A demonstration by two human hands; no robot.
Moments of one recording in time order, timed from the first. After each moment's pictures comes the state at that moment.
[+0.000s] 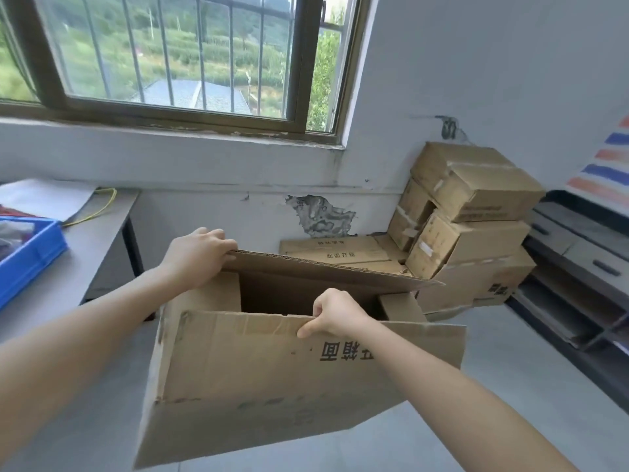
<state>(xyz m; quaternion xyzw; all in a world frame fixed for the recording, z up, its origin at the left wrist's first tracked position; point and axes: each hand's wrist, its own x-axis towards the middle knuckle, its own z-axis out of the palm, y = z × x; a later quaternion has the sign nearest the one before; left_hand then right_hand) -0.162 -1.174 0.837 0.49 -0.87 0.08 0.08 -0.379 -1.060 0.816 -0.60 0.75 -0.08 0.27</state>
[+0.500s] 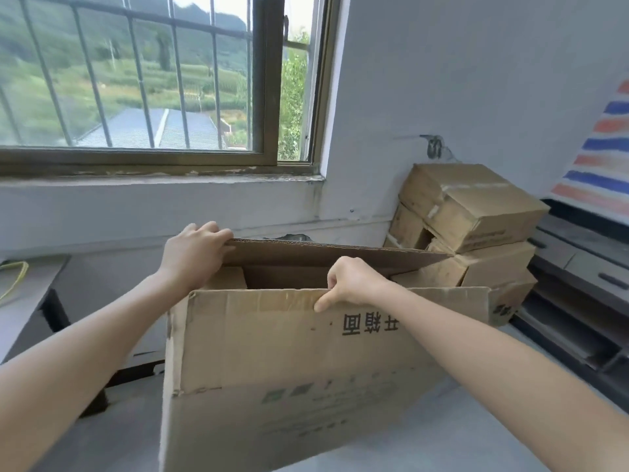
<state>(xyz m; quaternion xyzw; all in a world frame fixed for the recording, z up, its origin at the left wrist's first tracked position) -0.281 -1.395 0.869 0.48 -0.85 0.09 0.20 -0.504 -1.280 0.879 -0.62 0.76 -0.10 0.18</state>
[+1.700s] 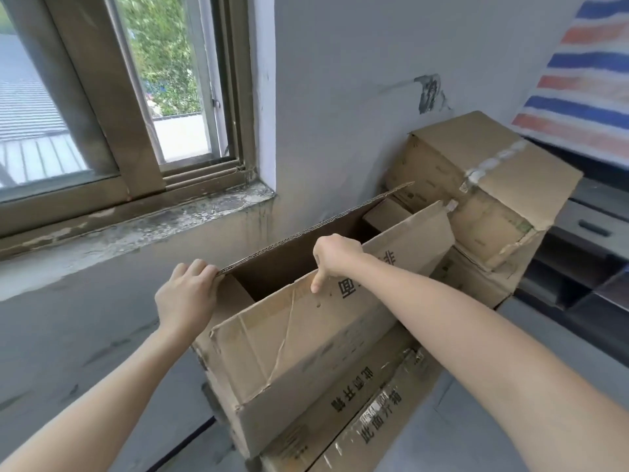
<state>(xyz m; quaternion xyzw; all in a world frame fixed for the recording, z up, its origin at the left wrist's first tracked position) -0.572 -1.865 0.740 0.35 -0.89 0.03 0.27 -0.778 -1.750 0.826 -0.46 0.87 0.05 0.18</state>
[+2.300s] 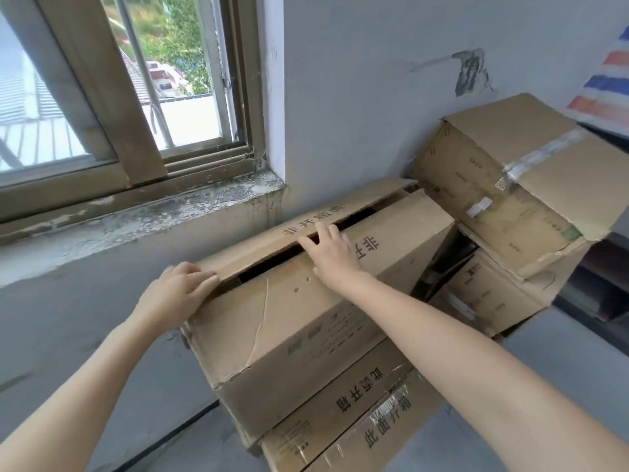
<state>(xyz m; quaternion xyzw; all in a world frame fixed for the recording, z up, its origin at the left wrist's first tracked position) -0.572 -1.876 0.762 0.44 -0.88 -0.19 0.03 -0.798 -1.767 0.771 -0.58 0.82 0.01 0.02</state>
